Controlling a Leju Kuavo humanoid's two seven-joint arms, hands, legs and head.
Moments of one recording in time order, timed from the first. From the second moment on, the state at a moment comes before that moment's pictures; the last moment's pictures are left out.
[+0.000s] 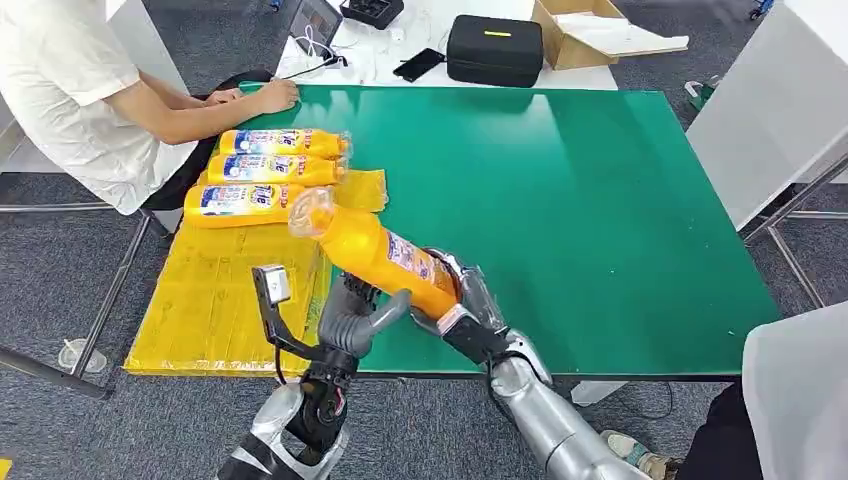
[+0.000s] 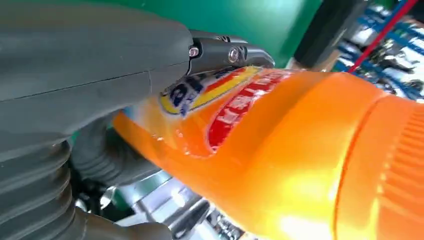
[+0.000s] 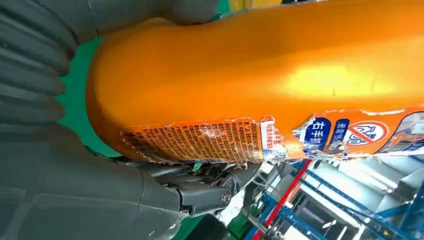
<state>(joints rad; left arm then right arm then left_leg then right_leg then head) -0.23 -0.25 -0.61 -1.13 0.64 0.04 -0.48 -0.39 0.07 0.51 -0.82 0.28 -0.23 -0.70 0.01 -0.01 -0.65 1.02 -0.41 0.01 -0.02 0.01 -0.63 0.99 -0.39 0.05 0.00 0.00</state>
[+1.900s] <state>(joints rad) -0.10 -0.21 -0.47 -1.34 0.25 0.24 -0.64 -0.17 0.11 0.32 -1.03 0.26 -0.55 -0.70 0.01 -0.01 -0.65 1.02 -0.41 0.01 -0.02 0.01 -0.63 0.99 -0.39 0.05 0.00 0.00</state>
